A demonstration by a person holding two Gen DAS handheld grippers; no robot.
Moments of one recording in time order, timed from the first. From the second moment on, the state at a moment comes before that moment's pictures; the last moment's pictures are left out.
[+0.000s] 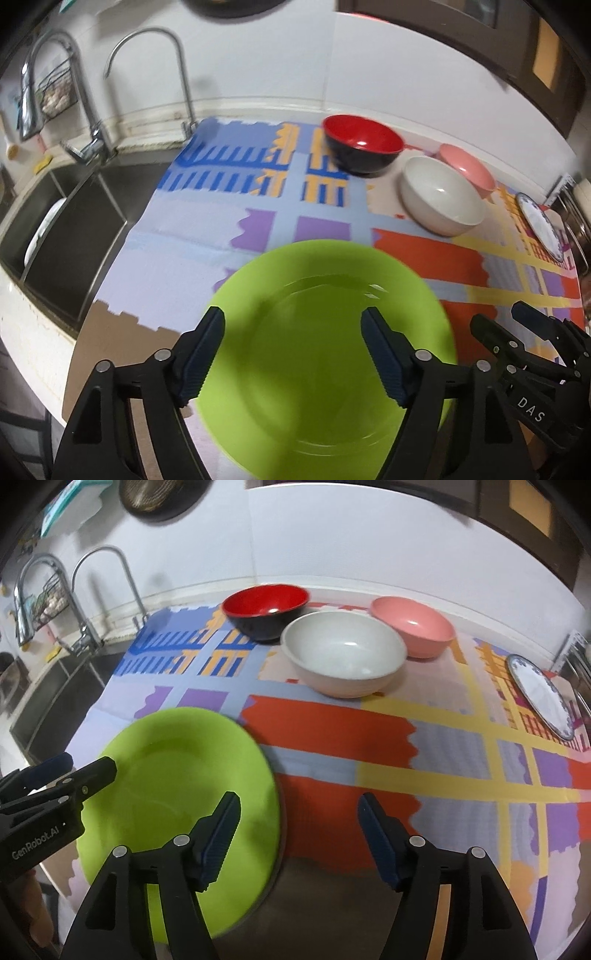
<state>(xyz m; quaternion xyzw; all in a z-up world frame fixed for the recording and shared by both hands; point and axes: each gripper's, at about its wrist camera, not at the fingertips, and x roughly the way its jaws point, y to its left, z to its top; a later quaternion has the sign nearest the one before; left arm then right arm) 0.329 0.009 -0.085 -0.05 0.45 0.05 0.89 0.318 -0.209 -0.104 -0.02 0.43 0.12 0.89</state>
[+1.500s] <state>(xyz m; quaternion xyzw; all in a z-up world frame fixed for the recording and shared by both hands) 0.413 -0.243 -0.005 0.10 0.35 -0.15 0.92 0.333 -0.444 -0.050 0.06 0.34 -0.07 0.93</state>
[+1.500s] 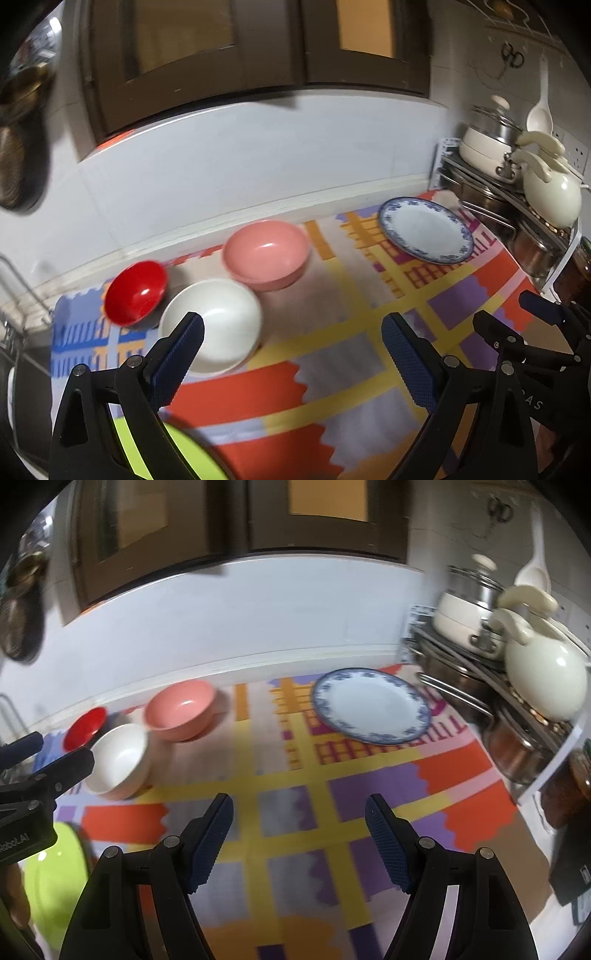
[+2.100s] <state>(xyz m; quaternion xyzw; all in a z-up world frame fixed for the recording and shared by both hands) 0.492 -0.340 -0.027 0.12 0.36 -0.22 0.90 0.380 -0.537 -0.063 0.09 0.33 -0.17 0.92</state>
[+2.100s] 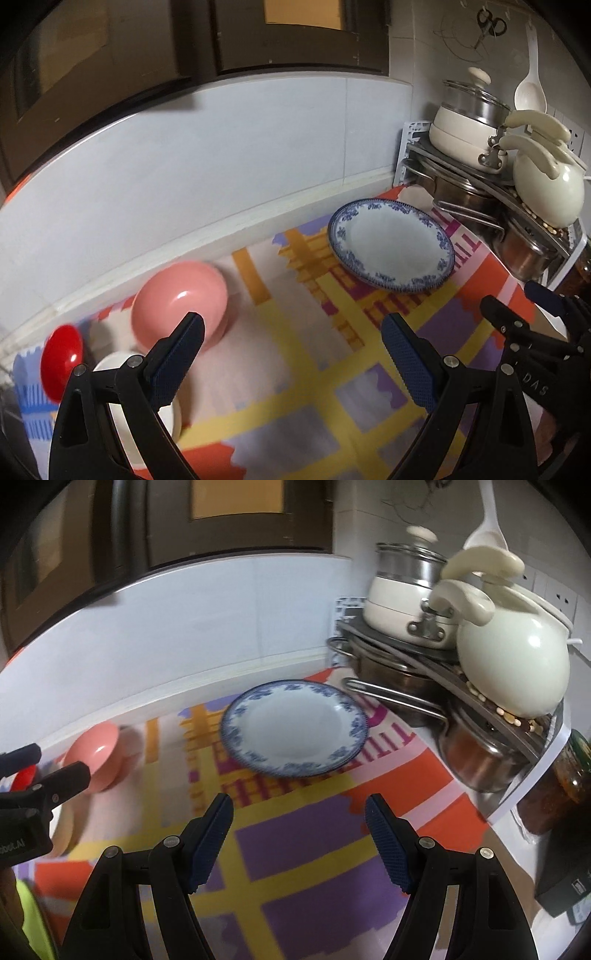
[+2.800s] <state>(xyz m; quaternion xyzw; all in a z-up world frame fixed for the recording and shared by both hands) 0.596 -0.428 -0.090 0.12 0.38 -0.22 0.89 0.472 -0.624 -0.110 0.16 0.31 -0.24 0.91</state>
